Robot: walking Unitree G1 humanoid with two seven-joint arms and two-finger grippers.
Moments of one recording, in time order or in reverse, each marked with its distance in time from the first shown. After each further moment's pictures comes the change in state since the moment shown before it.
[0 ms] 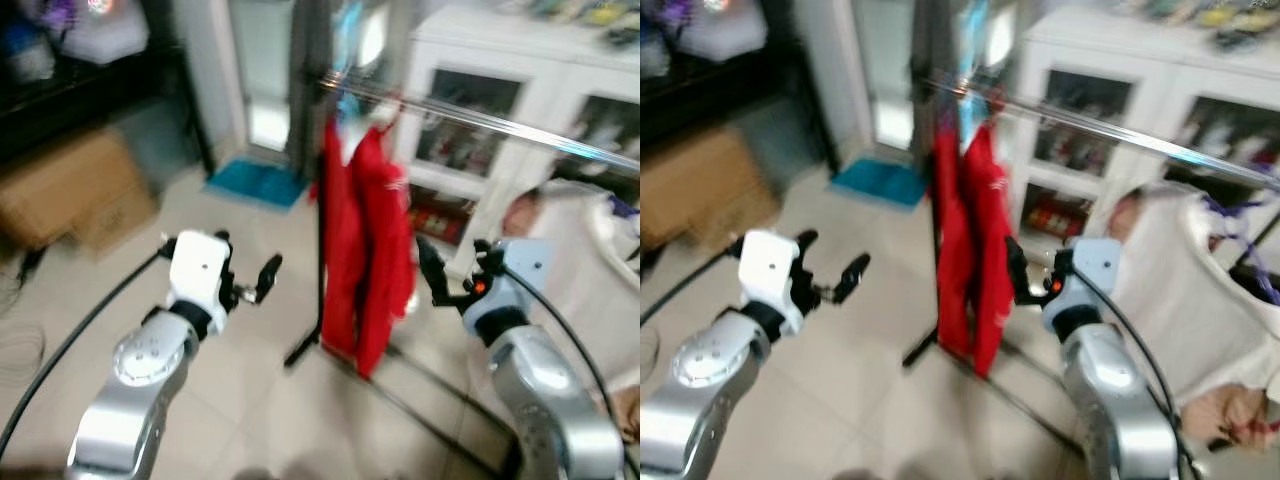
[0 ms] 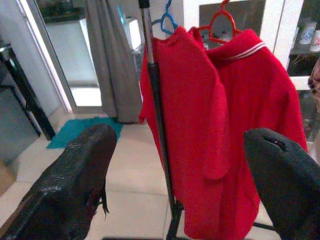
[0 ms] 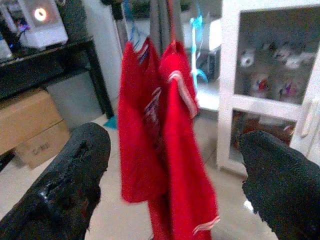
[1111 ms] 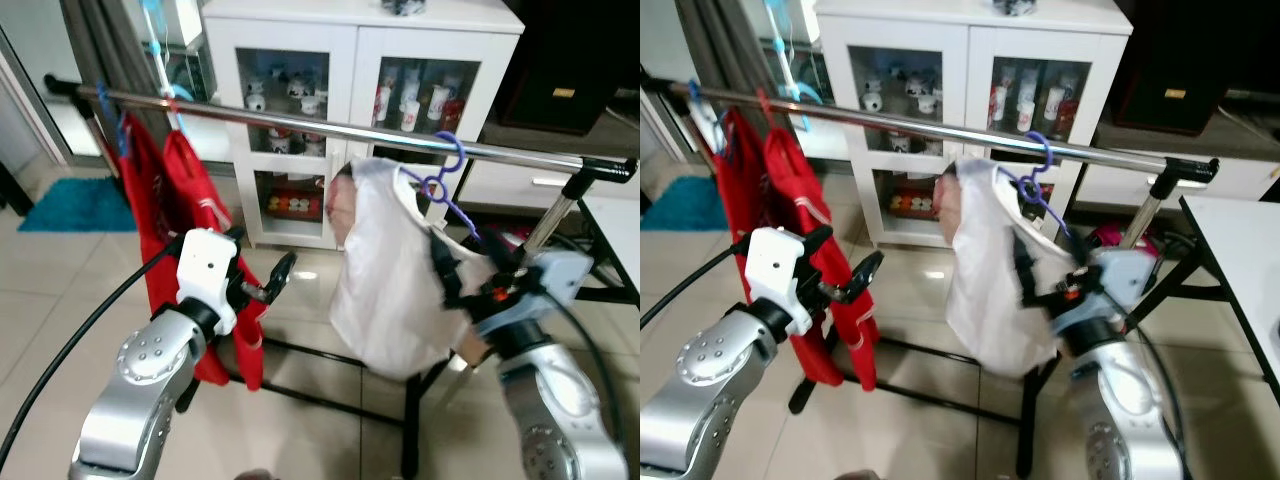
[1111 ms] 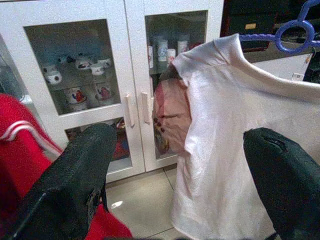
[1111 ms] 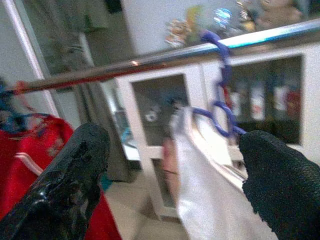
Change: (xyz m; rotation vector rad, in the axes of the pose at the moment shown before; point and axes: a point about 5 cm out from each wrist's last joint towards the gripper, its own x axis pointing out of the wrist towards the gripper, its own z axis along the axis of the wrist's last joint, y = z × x) left arm 0.000 -0.008 0.004 -0.029 -0.035 -0.082; right arm -0.016 -0.001 0.012 0.095 -0.250 0.163
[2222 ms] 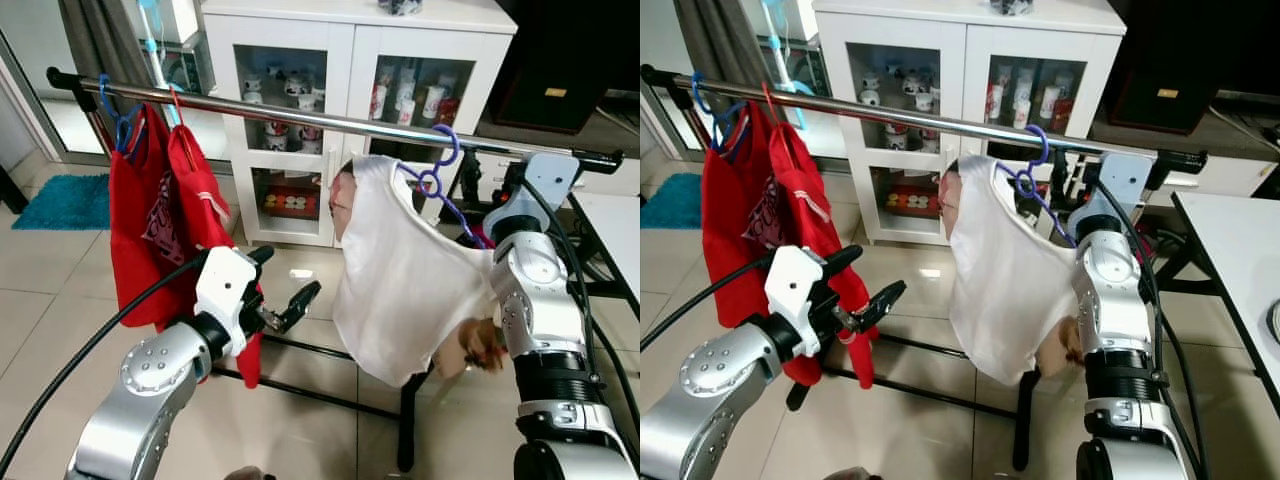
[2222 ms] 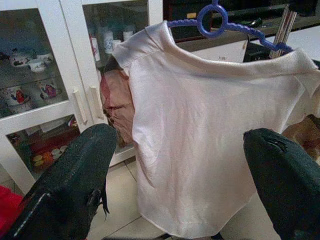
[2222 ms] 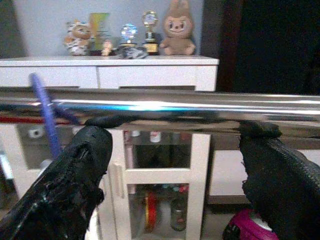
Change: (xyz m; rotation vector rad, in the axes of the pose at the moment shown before) left arm -0.006 -0.019 -0.005 0.004 0.031 -0.207; right arm 0.103 -0.060 0.013 -0.262 -0.011 -0.337
